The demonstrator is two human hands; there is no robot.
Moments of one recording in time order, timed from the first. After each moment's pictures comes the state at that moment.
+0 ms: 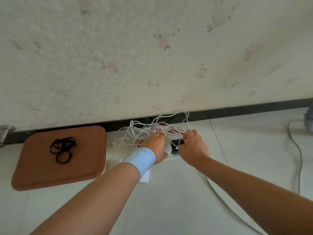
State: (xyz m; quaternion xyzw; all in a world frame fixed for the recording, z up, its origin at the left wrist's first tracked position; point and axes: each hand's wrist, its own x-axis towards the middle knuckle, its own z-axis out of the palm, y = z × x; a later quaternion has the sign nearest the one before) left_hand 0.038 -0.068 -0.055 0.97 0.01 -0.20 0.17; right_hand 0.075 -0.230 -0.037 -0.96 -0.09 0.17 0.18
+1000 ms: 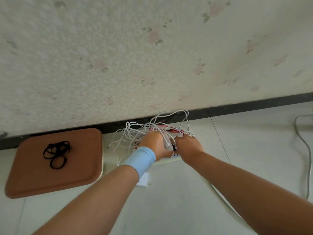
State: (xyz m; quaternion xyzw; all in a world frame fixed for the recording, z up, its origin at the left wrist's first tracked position) left_hand 0.061 -0.080 -0.038 0.96 0.04 -0.20 0.20; right_hand 0.099 -0.219 -0.053 -0.93 -0.29 0.22 -0.07
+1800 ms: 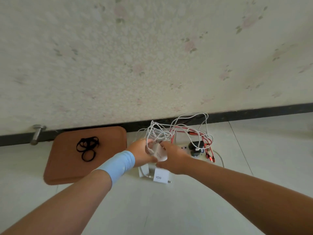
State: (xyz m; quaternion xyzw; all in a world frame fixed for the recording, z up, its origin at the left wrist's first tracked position) left_hand -0.020 0.029 -0.025 0.85 0.19 -0.26 0.42; right_hand 0.030 -0.133 -0.028 -0.88 -0.25 0.35 0.21
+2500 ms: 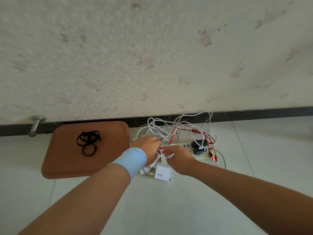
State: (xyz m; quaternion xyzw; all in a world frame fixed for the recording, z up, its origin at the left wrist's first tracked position) left_hand -0.010 0.027 -0.046 0.97 -0.03 -0.24 0.06; right_hand 0.026 -0.138 -0.065 -0.87 -0.16 0.37 0.27
